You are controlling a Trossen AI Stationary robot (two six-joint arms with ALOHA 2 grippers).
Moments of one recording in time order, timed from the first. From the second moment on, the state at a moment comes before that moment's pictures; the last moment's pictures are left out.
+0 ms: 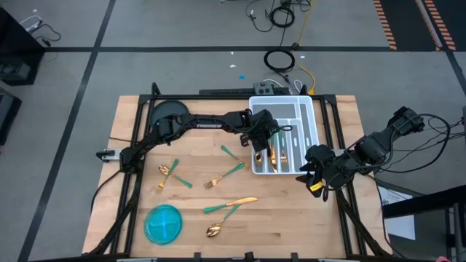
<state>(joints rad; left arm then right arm) 0.22 2.38 1.98 -0.50 0.05 1.60 0.60 1.05 1.17 -1.08 0.37 1.11</state>
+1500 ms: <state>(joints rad) 0.18 2.38 1.98 -0.48 -0.09 1.39 0.41 1.23 1.17 -1.14 0.39 1.01</state>
